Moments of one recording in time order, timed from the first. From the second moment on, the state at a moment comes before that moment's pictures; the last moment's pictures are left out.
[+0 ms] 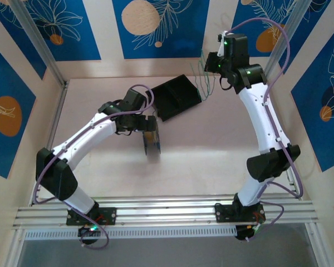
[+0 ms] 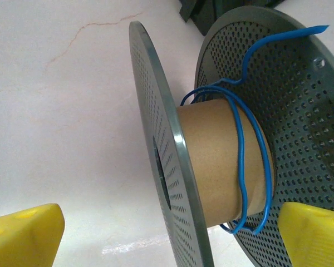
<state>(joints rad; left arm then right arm) -0.58 1.57 1.44 -0.93 -0.07 -0.51 0.27 1.71 2.05 -0.82 0.03 0.32</state>
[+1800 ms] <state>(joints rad) -0.80 1.98 2.35 -0.95 0.31 -0.57 0.09 1.15 1.60 -0.79 -0.46 0.60</state>
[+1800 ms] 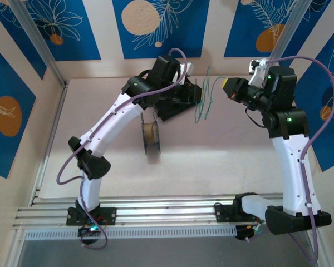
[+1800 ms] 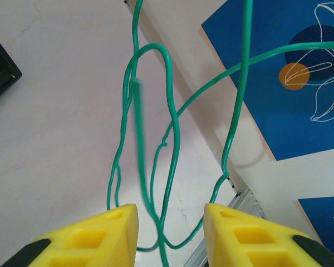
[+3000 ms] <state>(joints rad) -0.26 1.63 2.37 -1.10 -0.07 -0.27 -0.36 1.06 1.36 -0.89 -0.64 0.55</state>
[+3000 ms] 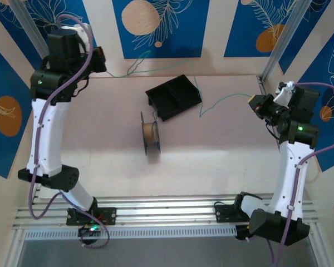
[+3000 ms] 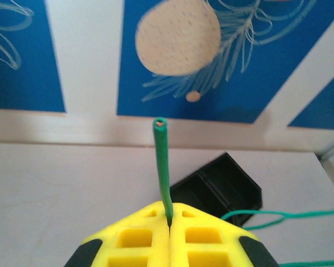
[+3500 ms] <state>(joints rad) -0.01 1.61 2.37 -1.07 -0.02 -0.26 -0.57 1.08 1.22 -0.91 -0.54 0.49</state>
